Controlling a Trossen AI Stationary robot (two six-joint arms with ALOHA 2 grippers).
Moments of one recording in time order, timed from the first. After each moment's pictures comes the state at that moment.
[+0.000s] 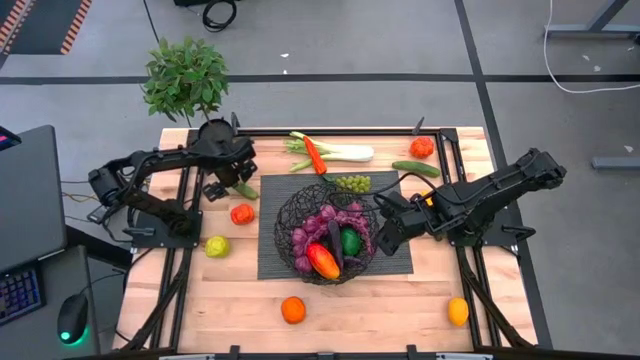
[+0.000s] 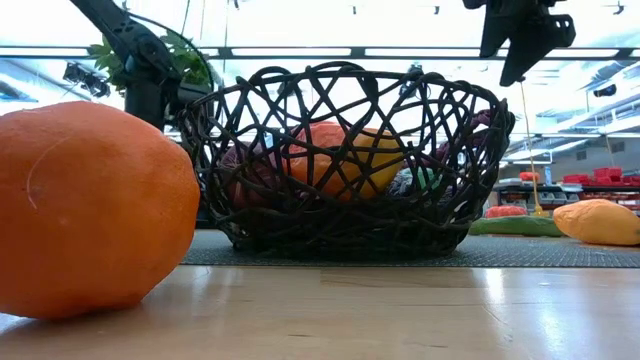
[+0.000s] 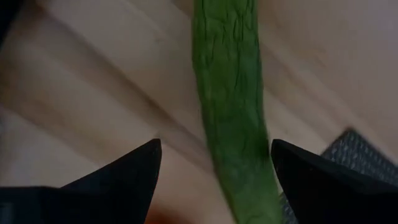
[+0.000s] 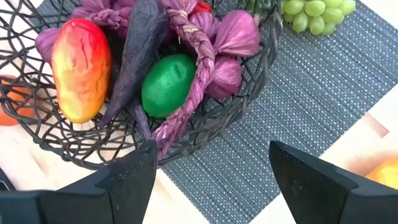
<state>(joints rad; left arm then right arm) 0.68 1.41 0.73 -0.79 -0.06 -1.57 0.36 1.35 1.23 -1.11 0.30 1.11</state>
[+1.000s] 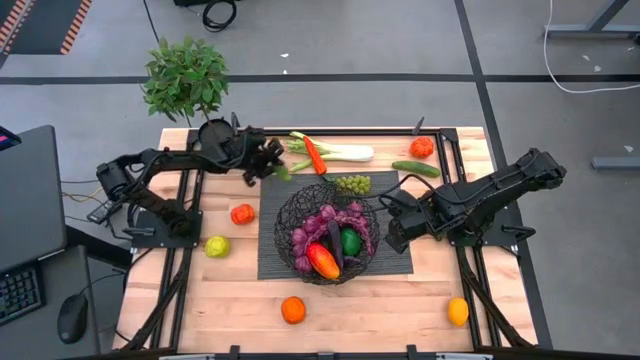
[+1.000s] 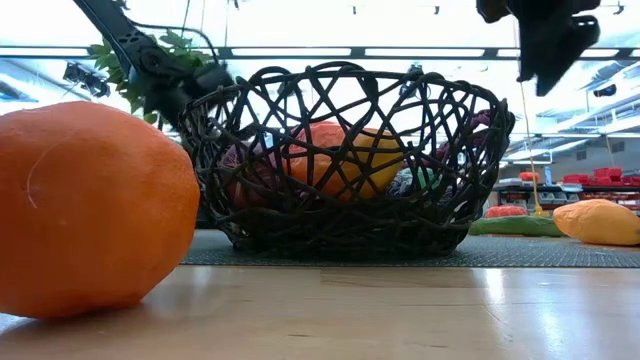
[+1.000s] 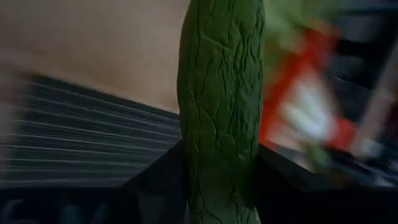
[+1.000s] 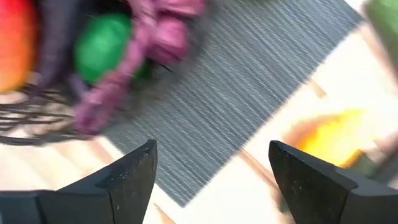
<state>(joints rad) 0.62 1.48 0.70 0.00 0.11 -1.51 0.36 1.34 1.23 -1.32 0.27 1.15</state>
